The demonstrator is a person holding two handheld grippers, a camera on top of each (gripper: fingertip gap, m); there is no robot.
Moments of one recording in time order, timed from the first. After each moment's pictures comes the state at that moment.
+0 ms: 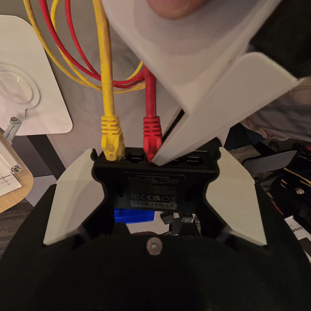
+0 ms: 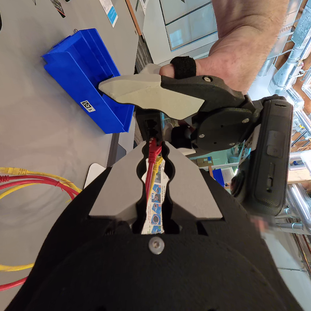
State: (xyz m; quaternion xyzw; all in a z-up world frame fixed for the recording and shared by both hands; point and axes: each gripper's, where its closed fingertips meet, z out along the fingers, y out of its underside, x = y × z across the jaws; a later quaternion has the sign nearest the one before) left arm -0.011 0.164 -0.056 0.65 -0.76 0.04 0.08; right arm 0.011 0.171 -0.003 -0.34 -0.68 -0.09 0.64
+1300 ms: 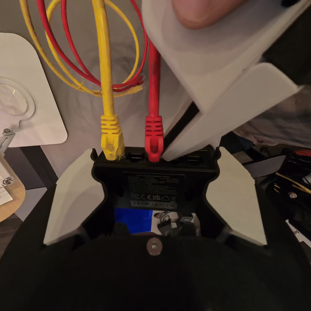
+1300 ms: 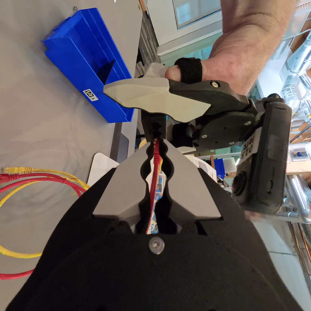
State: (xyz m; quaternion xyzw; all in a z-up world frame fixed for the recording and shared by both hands) left arm -0.003 0.157 -0.055 0.65 -0.75 0.08 0.08; right arm 0.016 0.165 -0.005 -0.37 -0.69 -0.12 0.61
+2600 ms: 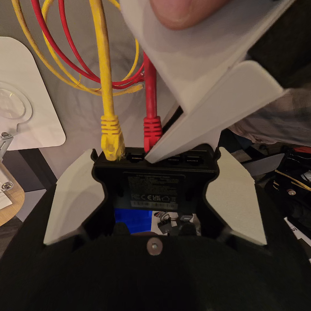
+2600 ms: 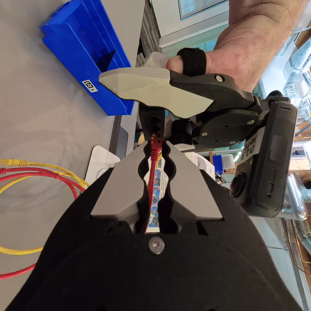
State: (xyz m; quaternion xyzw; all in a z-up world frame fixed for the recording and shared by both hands) left arm 0.002 0.152 -0.056 0.64 -0.76 0.08 0.08; right arm 0.024 0.167 -0.006 -0.37 -0.69 -0.14 0.60
